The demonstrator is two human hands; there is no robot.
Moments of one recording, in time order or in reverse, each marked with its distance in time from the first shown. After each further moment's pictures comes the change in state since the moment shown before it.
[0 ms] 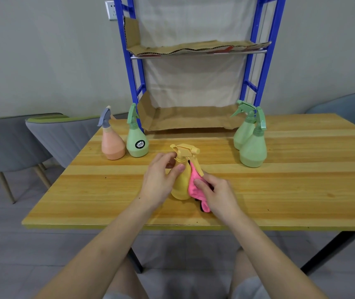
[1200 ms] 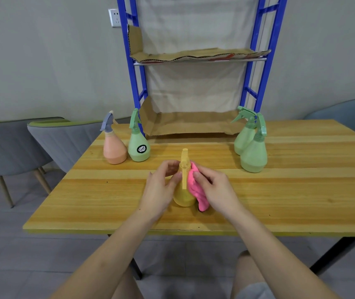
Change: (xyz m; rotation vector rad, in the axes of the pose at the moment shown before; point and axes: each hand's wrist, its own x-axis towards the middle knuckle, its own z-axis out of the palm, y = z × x) left_hand -0.011 -0.015 0.008 -0.180 -0.004 -0.043; right_hand 0.012 -0.032 -0.007 0.086 -0.059 -0.060
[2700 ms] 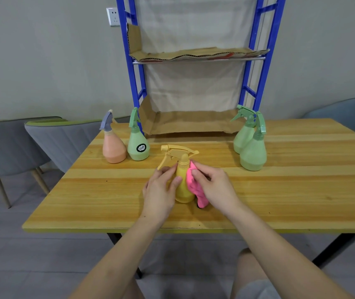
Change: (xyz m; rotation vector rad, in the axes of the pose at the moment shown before) left_hand -0.013 -0.009 0.007 0.171 0.042 -0.088; right_hand 0.004 0.002 0.004 -0.075 0.044 0.002
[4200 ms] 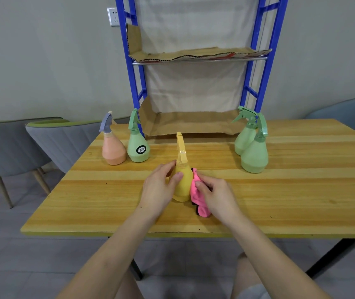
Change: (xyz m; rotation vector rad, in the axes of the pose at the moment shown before) left_hand 0.021 0.014 -0.013 0.032 -0.074 0.001; right_hand -0.002 0.024 0.009 -0.138 0.050 0.078
